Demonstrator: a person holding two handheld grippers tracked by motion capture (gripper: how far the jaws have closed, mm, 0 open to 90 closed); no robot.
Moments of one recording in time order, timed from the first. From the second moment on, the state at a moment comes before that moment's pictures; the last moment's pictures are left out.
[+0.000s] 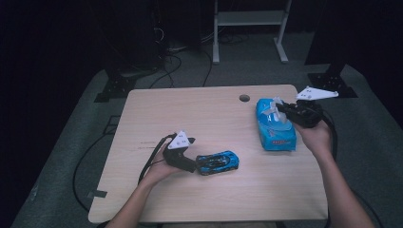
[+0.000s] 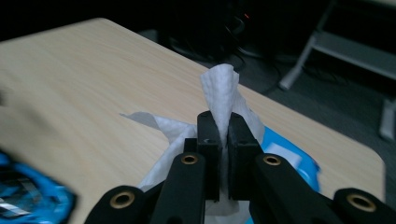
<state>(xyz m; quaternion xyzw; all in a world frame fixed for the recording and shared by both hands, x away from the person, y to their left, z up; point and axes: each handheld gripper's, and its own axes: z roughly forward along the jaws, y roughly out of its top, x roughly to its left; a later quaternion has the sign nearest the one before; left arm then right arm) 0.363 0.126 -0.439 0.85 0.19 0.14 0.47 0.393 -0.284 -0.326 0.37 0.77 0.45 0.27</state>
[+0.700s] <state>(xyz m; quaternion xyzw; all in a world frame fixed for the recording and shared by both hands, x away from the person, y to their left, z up) 0.358 0.116 -0.452 0.88 0.15 0.10 0.45 0.348 -0.161 -0.389 0.20 0.88 0.43 -0.01</state>
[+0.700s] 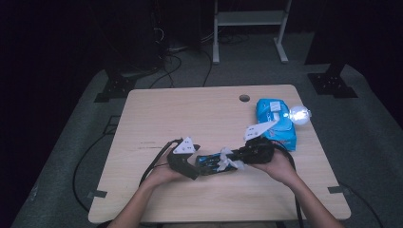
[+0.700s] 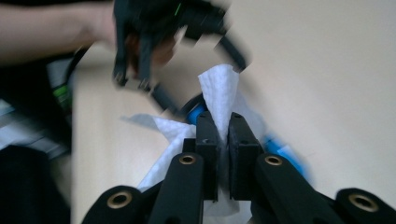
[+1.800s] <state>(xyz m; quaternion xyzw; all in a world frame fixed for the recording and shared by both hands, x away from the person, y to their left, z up) 0.362 0.112 -0.472 0.91 0.13 0.08 0.39 0.363 -0.166 -0.452 0.24 0.88 0.40 0.07</state>
